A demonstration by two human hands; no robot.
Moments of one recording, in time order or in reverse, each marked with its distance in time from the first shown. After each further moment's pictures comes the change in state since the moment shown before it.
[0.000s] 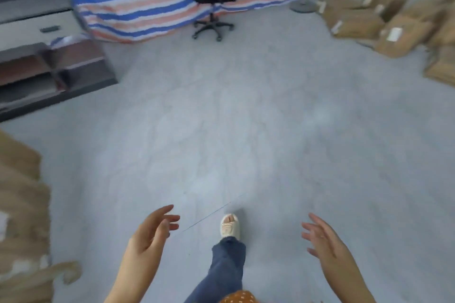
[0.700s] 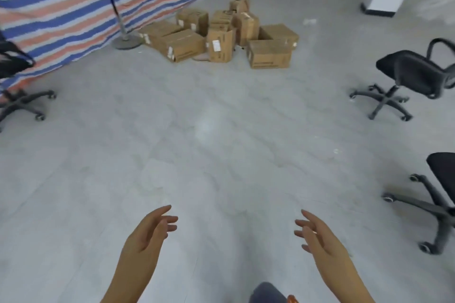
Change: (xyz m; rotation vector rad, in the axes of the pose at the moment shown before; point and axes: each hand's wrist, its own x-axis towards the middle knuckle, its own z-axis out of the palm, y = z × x) left_hand 0.286 0.200 0.300 0.055 -0.723 0.287; right_hand 0.182 -0.075 -0.136 0.137 0.675 0.094
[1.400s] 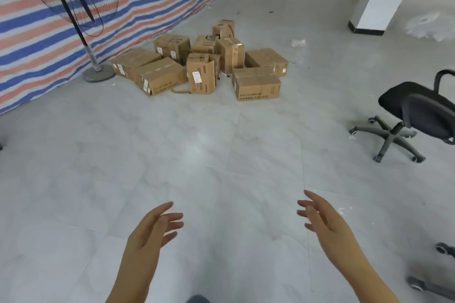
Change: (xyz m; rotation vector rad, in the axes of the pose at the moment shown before) left_hand 0.397 0.134 0.207 -0.214 -0.009 0.022; right_hand 0.455 -0.133 -0.077 0.027 0.045 -0.115
